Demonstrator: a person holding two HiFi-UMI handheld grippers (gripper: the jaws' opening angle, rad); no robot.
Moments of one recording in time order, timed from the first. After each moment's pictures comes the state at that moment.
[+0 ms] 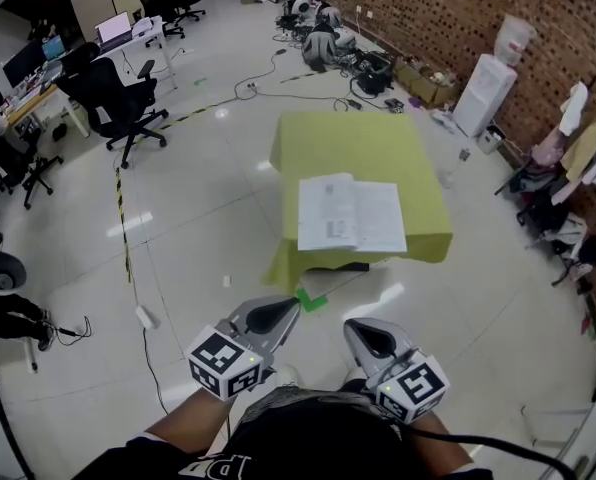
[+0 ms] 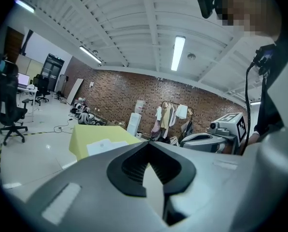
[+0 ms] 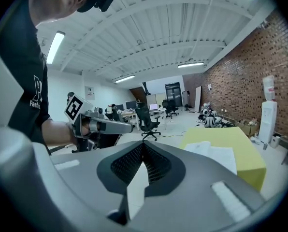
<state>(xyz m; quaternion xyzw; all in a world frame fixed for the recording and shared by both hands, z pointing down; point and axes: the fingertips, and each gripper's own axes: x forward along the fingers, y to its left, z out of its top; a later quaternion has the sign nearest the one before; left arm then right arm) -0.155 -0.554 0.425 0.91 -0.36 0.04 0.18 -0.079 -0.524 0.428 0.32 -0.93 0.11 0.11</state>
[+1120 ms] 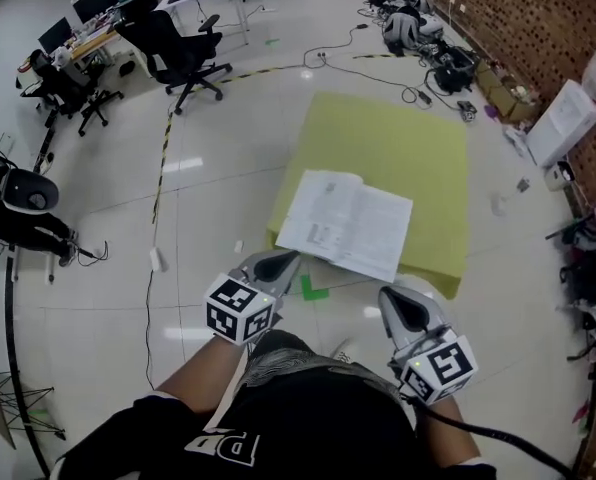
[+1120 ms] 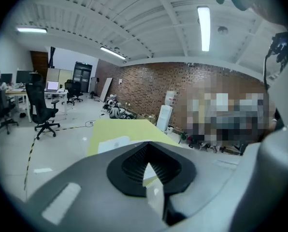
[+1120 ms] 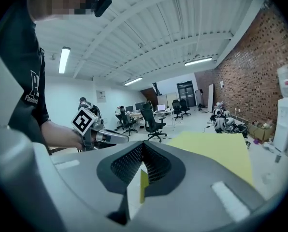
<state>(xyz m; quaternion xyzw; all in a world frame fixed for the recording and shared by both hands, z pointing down) -0.051 -0.733 0.494 0.81 -0.54 0.10 0.21 0.102 -0.719 0.441 0.23 -0.96 0.11 0.10</state>
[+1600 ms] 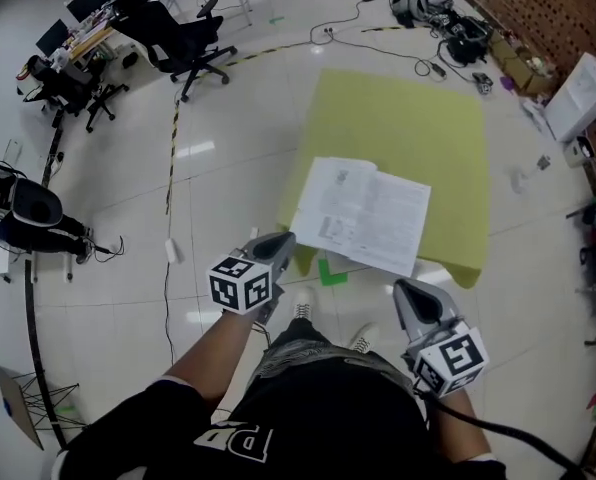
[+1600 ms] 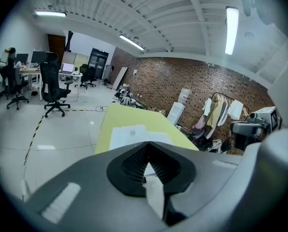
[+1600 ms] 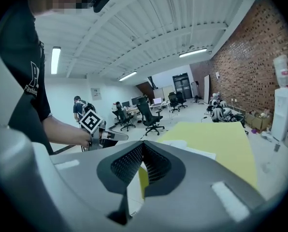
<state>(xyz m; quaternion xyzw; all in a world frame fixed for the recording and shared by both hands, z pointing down) -0.109 -0.775 0.557 0.76 -0.57 0.09 0.30 0.100 -0.754 0.477 0.24 -0.95 0.15 0.12</state>
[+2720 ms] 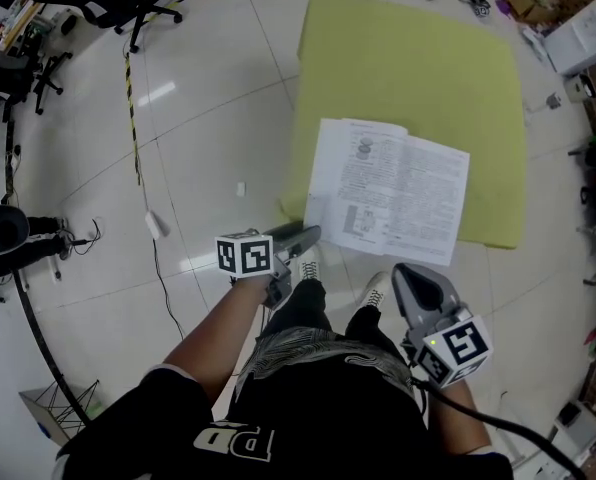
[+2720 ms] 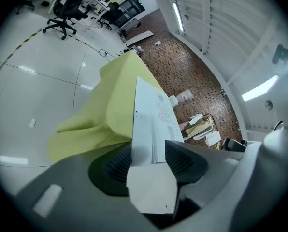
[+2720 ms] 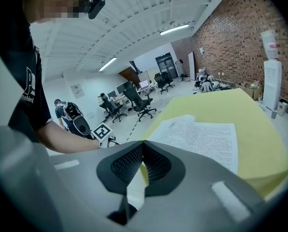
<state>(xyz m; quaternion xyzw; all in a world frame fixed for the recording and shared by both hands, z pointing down) -0.157 -0.816 0.743 0.71 -0.39 0.00 0.59 -0.013 -0.804 0.582 0.29 -0.90 0.28 0.19</state>
